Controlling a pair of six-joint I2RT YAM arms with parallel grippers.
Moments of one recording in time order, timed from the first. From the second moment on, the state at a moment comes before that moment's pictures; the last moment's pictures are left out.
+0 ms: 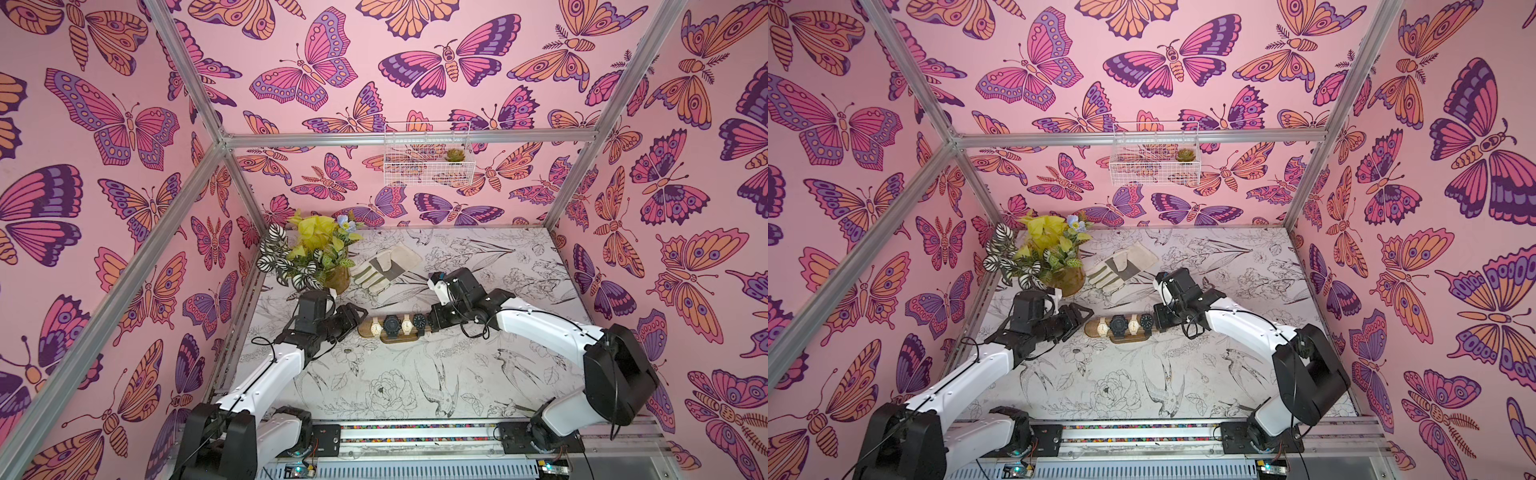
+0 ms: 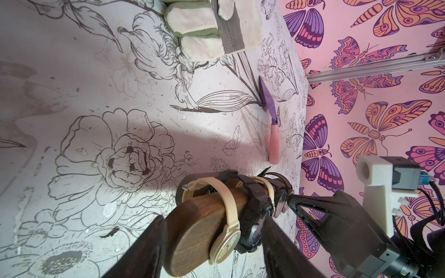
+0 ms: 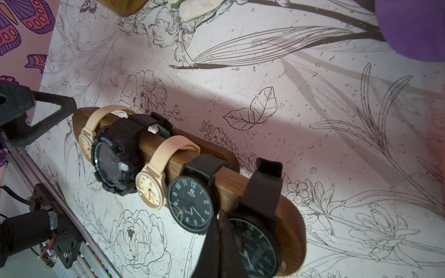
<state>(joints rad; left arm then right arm) -0.21 1.13 0.55 -0.14 0.47 -0.85 0.64 1.54 1.02 -0.44 -0.25 0.37</state>
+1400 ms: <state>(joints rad) -0.20 0.98 0.43 0.04 -0.57 -0.20 0.29 1.13 0.55 -0.13 0.51 0.10</state>
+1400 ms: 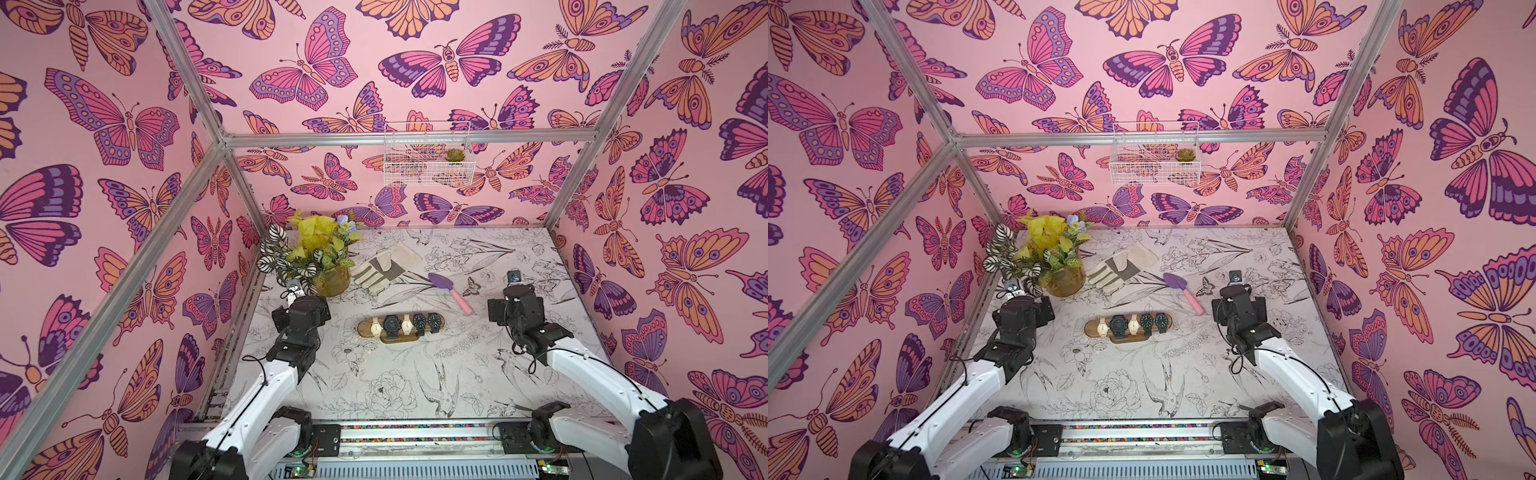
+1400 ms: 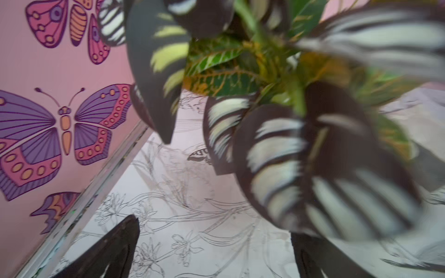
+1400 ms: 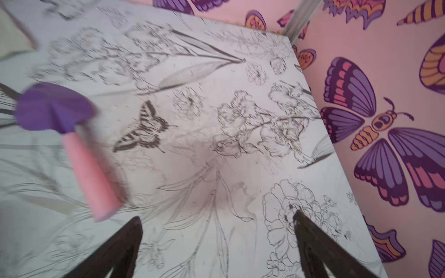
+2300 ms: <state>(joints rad) 0.05 1.53 0.38 0.71 0.04 0.01 0.04 1.52 0.36 0.69 0.28 0.08</state>
